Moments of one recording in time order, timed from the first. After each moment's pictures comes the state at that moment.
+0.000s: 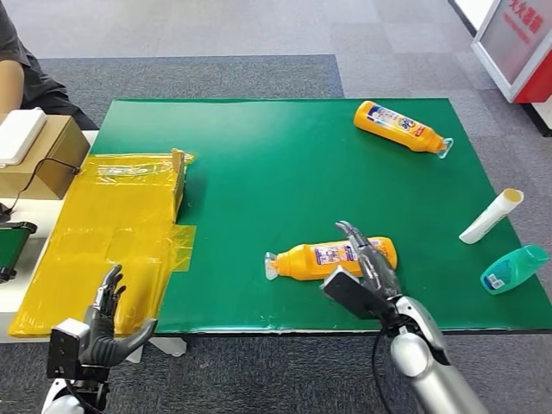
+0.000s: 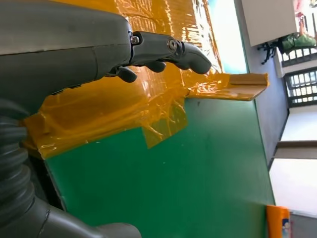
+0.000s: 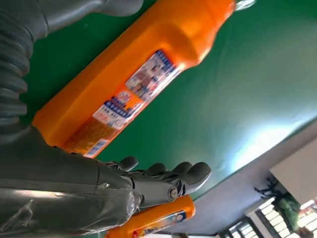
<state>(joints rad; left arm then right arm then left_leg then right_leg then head) 0.14 -0.04 0.01 -1.42 0.00 -0.08 -0.40 -0.12 -0.18 0.30 -1.43 0.65 -0.08 -0.10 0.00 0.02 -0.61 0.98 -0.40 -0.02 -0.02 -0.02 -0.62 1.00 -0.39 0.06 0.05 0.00</state>
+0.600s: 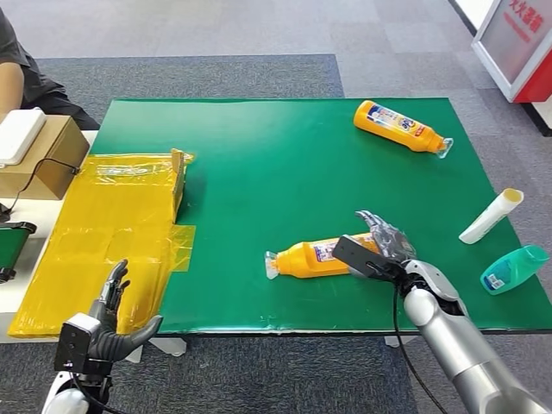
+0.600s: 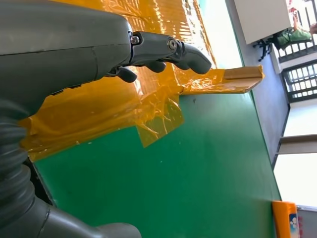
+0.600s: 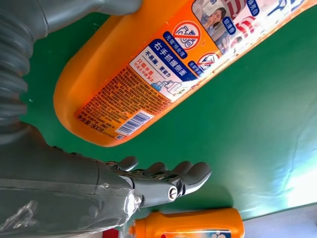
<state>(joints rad) 0.12 -0.04 -0.01 -1.42 -0.05 -0.06 -0.39 -0.35 -0.26 0.34 -1.14 0.73 0.02 0.01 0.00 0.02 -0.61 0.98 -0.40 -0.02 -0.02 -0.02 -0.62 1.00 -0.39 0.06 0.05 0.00</state>
